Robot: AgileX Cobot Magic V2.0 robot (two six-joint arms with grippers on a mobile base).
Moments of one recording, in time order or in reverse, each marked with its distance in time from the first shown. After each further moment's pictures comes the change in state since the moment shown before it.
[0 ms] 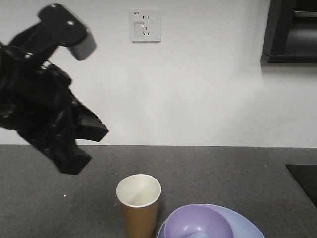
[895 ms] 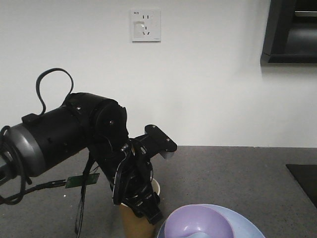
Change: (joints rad) left arm 0.001 0.559 -0.125 -0.036 0.102 0.001; right arm 0.000 0.000 0.000 -0.037 0.001 -0.002
